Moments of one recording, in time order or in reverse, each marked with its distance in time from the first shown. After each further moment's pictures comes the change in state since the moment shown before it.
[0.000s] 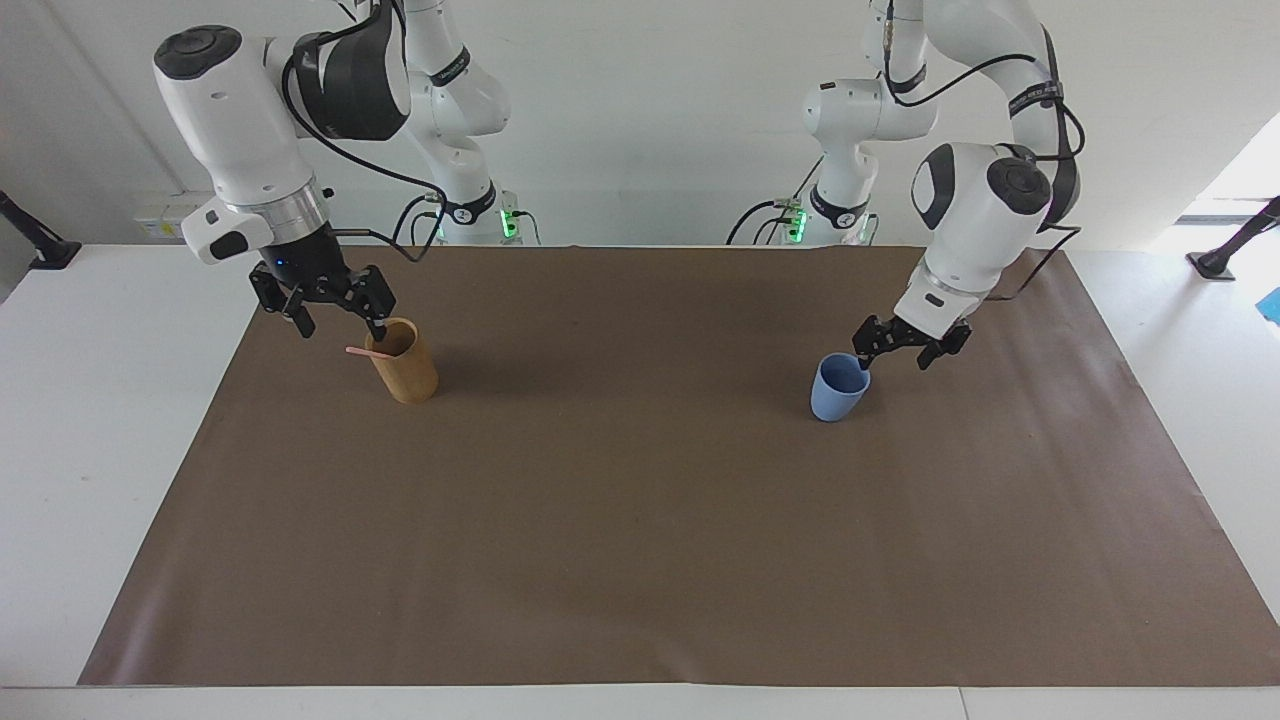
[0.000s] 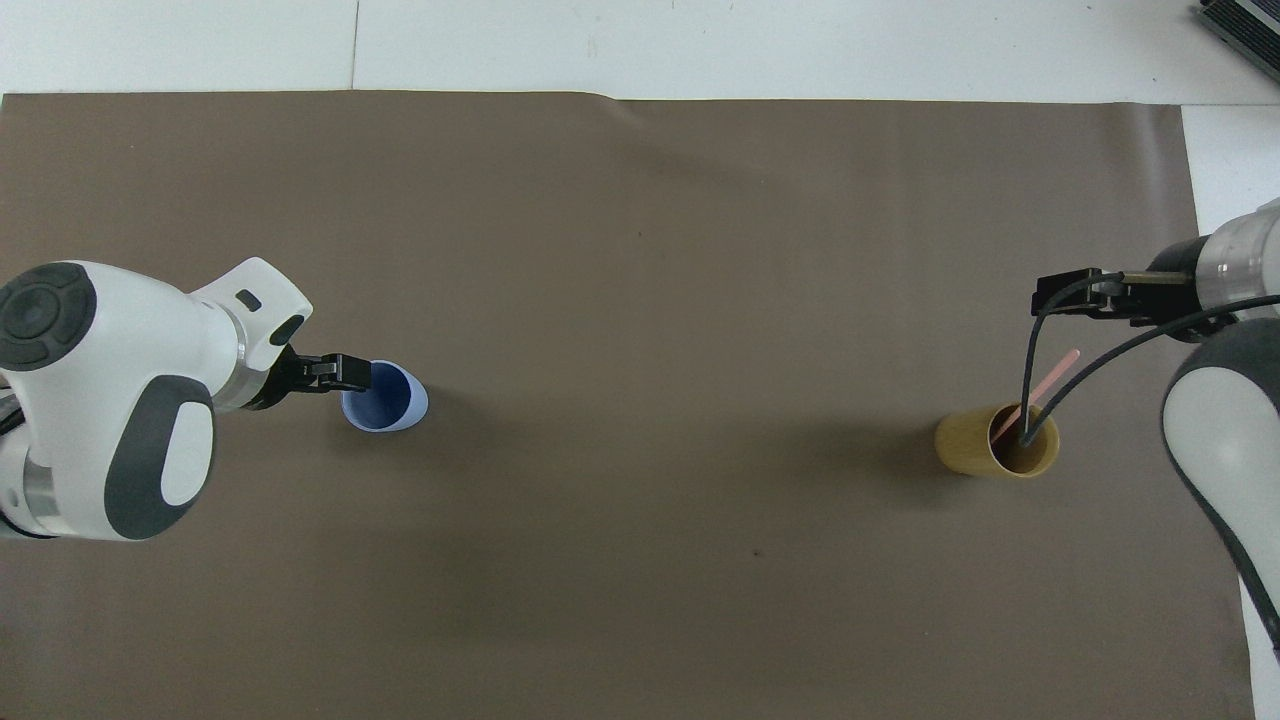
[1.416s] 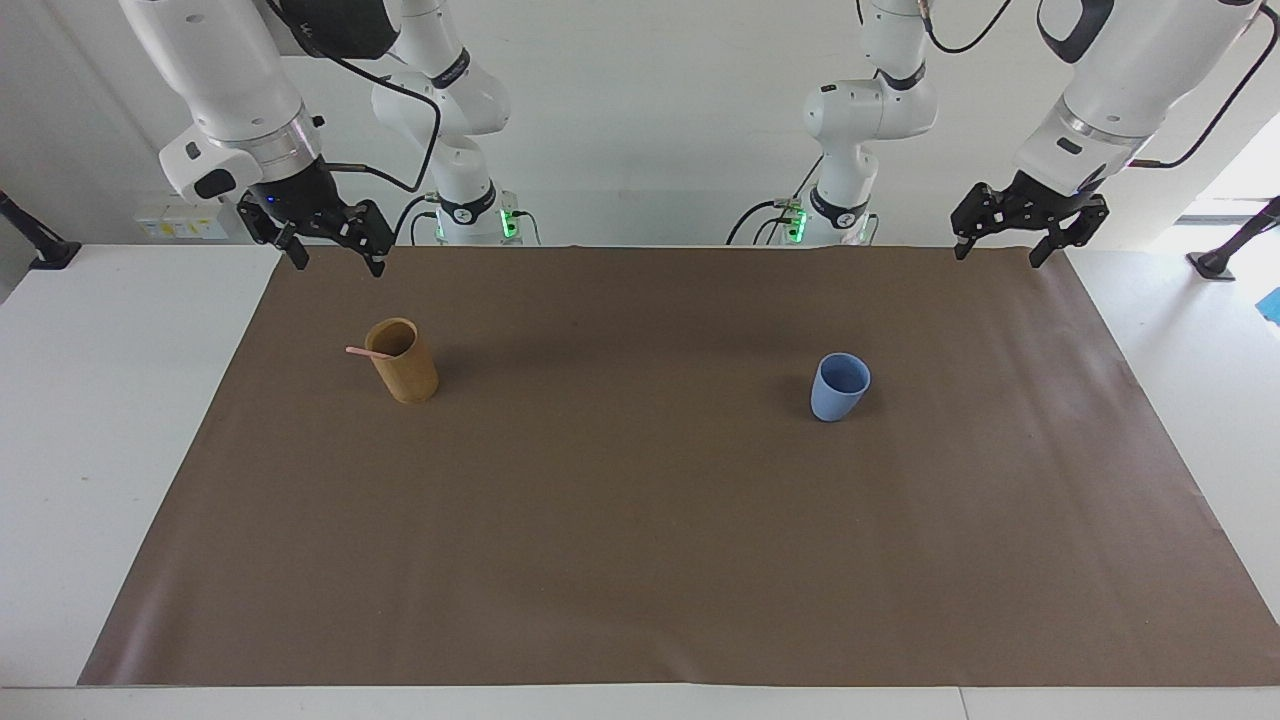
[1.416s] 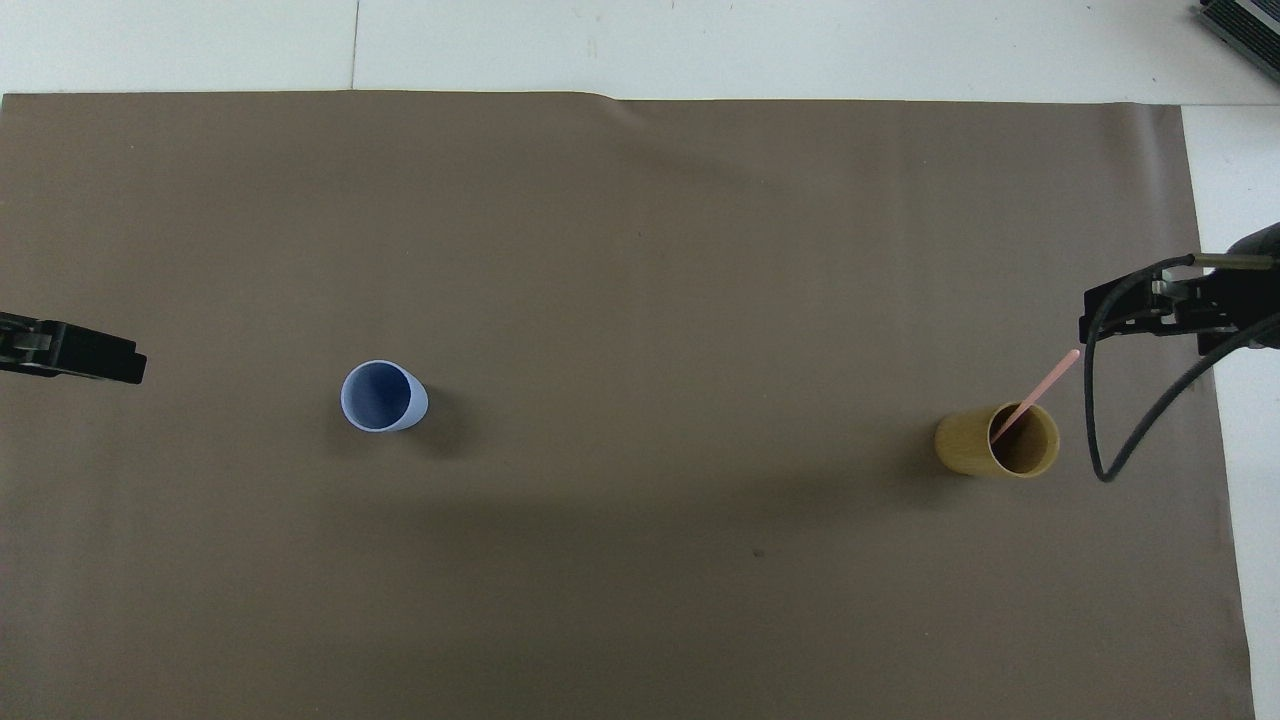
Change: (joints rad) left arm 0.102 -0.082 0.022 0.516 0.051 -0.665 0.254; right arm 0.045 0.056 0.003 0.347 -0.041 -0.449 0.060
